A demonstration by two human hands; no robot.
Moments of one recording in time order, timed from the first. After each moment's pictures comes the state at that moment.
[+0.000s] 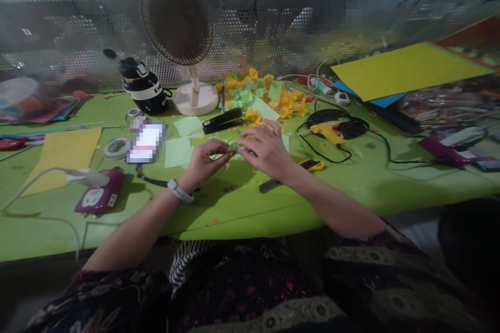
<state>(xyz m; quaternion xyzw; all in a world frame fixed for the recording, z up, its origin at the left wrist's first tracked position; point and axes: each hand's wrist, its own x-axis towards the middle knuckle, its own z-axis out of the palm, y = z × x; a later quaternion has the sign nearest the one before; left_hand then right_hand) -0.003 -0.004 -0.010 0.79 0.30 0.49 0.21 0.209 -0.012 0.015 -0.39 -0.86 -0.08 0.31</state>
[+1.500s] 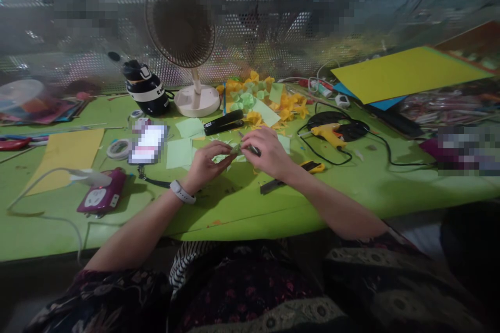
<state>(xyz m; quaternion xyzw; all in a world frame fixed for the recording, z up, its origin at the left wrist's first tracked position) -0.002 -0.005 -0.013 0.81 0.28 0.50 0.14 0.208 -0.010 0.015 -0.40 -0.85 0.04 0.35</state>
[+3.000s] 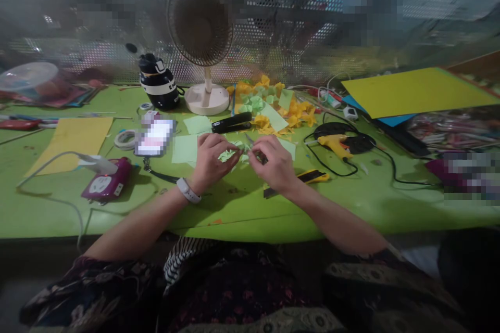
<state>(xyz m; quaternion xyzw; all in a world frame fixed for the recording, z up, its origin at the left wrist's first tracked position) 0.004 -0.014 -0.006 0.77 0.40 0.50 -0.05 0.198 -0.025 0.006 -0.40 -0.81 -0.06 0.42</state>
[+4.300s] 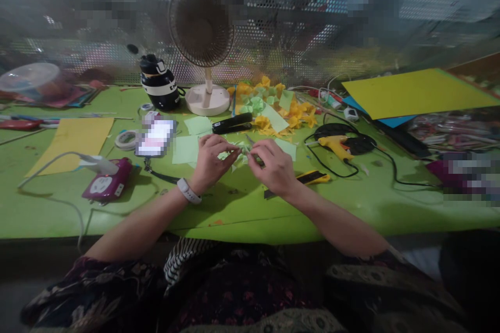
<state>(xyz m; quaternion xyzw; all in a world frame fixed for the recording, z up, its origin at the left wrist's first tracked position) 0.002 -0.011 -0.010 0.76 0.41 0.50 0.03 0.196 -0.028 0.006 -0.39 -0.82 -0.10 0.40</state>
